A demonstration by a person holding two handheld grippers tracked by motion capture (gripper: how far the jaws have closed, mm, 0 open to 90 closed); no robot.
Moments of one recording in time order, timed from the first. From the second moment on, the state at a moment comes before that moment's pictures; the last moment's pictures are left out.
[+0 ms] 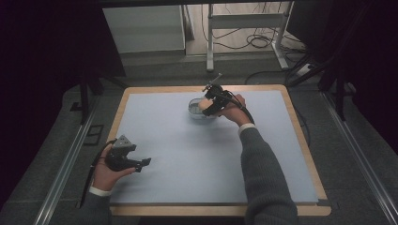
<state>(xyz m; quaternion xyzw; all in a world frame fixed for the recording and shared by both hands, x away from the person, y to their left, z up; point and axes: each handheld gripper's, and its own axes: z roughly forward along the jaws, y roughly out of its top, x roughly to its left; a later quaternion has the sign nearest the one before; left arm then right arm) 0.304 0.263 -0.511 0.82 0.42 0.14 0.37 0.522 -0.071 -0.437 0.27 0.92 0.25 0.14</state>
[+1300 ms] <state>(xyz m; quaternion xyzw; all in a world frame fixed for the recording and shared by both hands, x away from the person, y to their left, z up) 0.306 0.265 -0.512 0.82 0.43 0.14 0.37 0.561 -0.046 -0.453 0.23 0.94 0.23 0.13</state>
